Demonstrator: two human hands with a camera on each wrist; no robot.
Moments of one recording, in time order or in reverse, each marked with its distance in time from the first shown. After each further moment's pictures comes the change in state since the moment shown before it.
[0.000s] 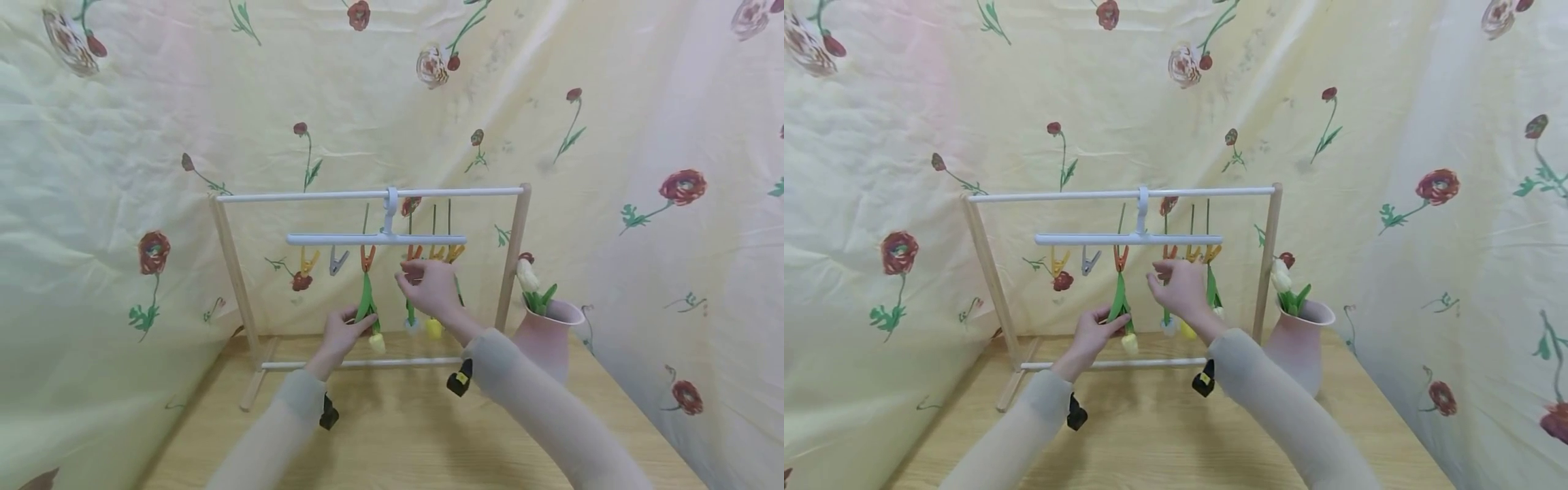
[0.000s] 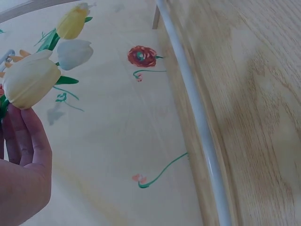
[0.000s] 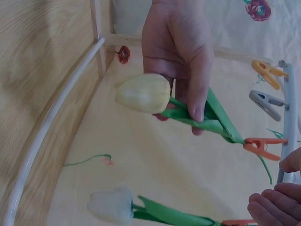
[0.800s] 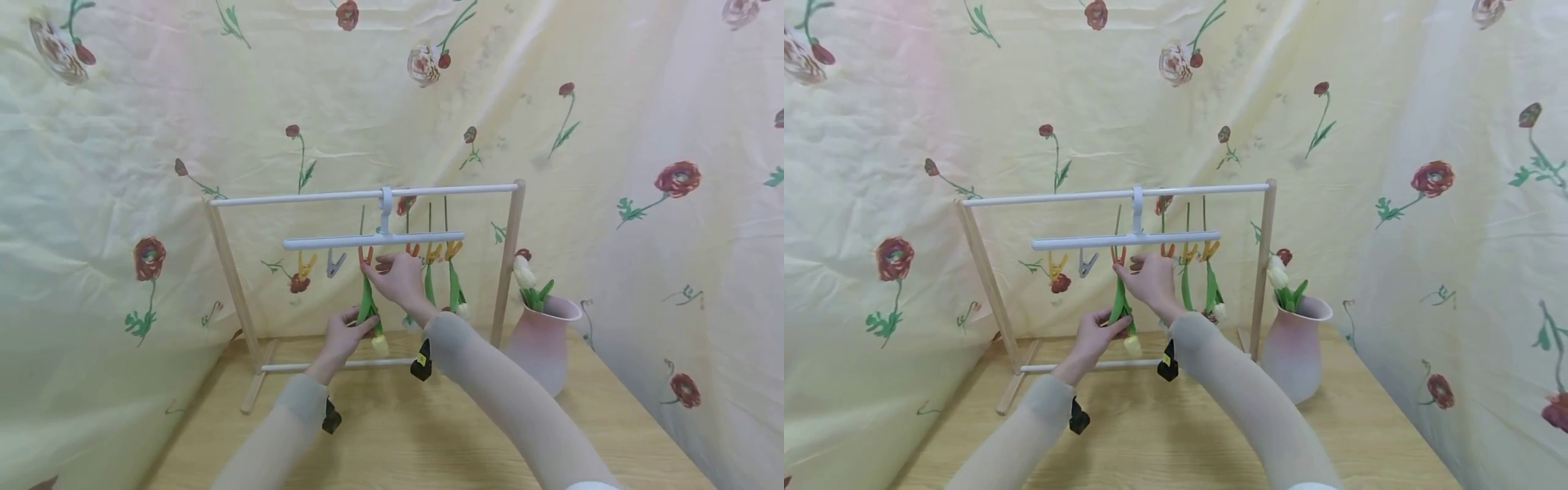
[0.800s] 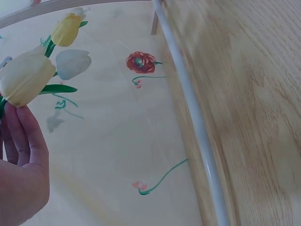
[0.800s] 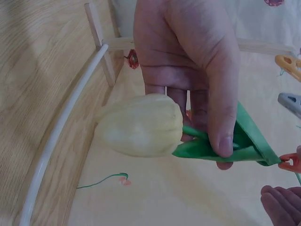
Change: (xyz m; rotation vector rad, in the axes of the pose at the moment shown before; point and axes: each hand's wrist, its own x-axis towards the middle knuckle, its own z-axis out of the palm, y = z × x) left_hand -0.007 0.001 0.009 0.028 -0.010 0.015; right_hand 0.030 -0.011 0.048 0.045 -0.007 0.173
